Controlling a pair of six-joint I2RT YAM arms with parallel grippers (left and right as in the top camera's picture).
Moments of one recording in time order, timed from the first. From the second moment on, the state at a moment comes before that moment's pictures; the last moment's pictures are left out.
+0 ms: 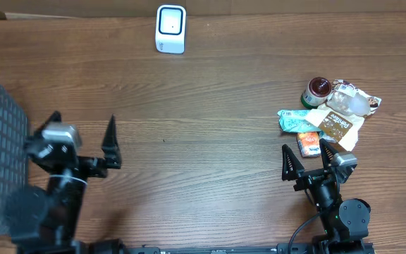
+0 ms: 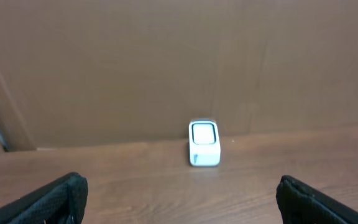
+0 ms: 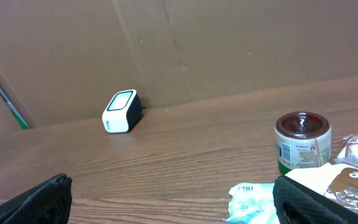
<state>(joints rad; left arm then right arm) 0.11 0.48 0.80 -0.38 0.21 0.01 0.11 0.01 0.02 -0.02 -0.13 0.28</state>
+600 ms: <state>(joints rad) 0.10 0.11 0.17 -0.02 0.16 0.13 0.11 0.01 0.02 -0.02 -0.13 0.28</state>
